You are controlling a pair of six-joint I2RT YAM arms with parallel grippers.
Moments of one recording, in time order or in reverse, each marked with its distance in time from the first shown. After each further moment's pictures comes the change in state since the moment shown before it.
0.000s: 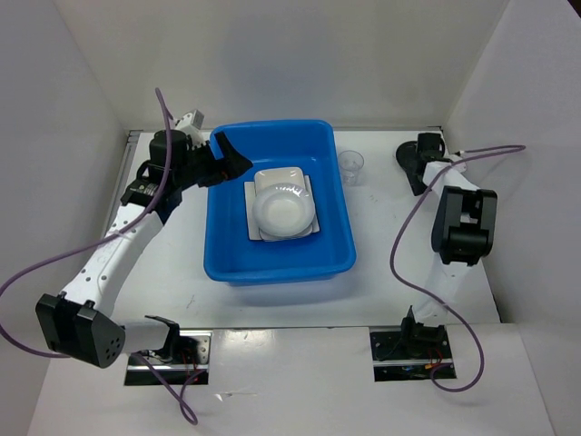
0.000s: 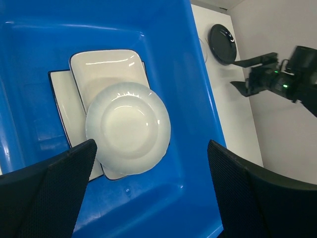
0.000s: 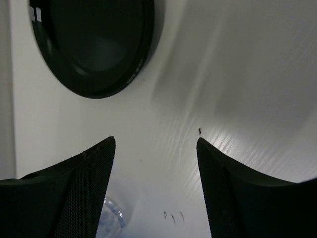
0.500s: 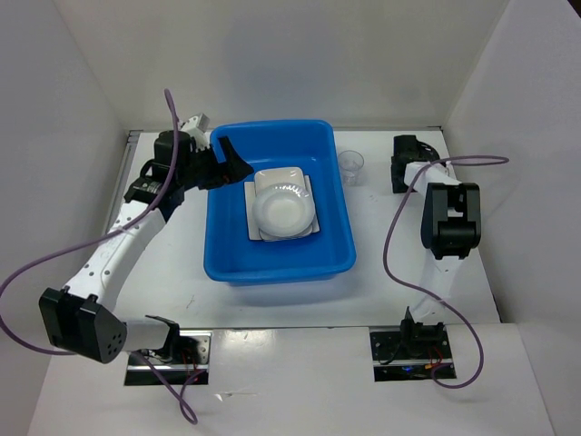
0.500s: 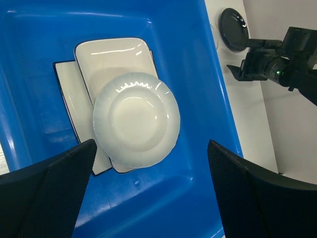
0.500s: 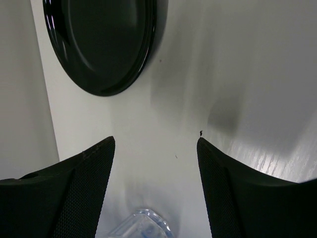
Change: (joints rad) left arm 0.000 0.016 0.000 -0.034 0.015 0.050; right arm 0.124 0.096 0.018 0.032 0.155 0.381
